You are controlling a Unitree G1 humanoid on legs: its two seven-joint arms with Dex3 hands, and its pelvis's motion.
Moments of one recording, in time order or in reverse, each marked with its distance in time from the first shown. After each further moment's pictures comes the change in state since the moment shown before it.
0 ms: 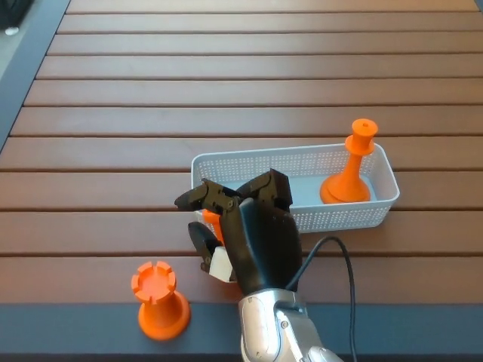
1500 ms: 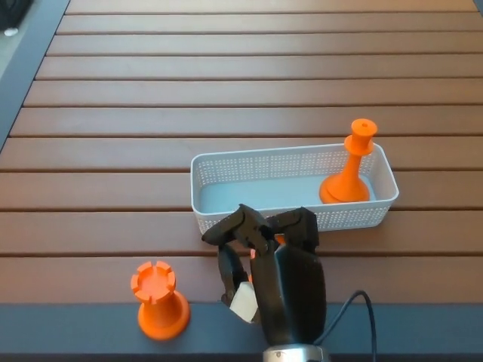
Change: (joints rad) left_arm 0.005 0.022 -0.032 0.040 0.027 -0.090 0.028; right_arm 0.216 -0.071 0.013 -0.126 0.000 -0.183 -0.151
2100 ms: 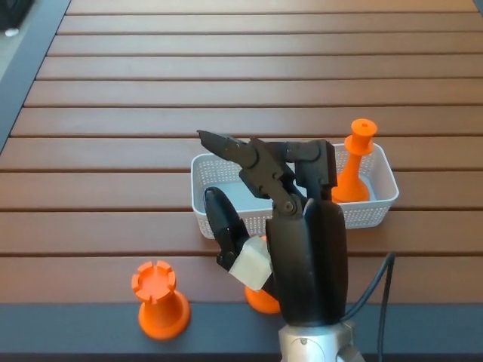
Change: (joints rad) left_arm 0.002 0.001 0.010 0.005 -0.001 0.000 -0.009; right_arm 0.006 -0.041 0.007 -0.412 -0.106 0.028 0.135
